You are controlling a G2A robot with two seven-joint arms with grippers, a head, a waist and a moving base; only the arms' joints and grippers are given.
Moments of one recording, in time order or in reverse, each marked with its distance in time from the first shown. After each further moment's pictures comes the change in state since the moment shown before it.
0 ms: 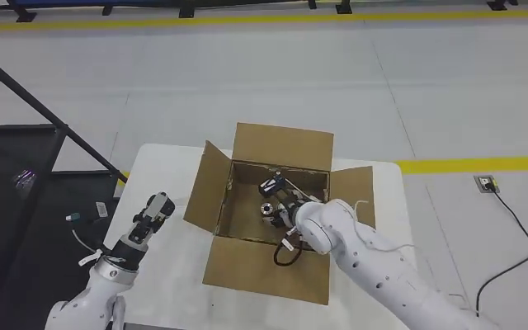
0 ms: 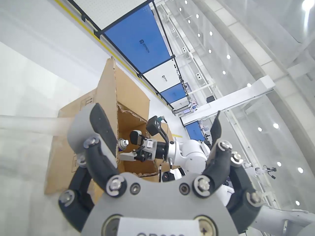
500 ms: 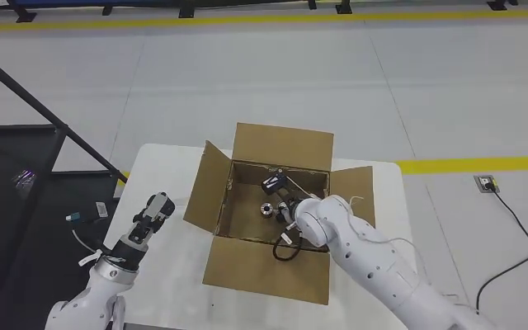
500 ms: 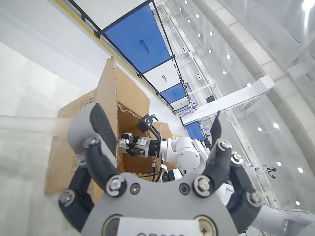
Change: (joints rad) left arm 0.000 0.000 0.000 0.000 0.000 0.000 0.000; right arm 0.027 -0.044 0.013 0.111 0.012 -0.004 0.008
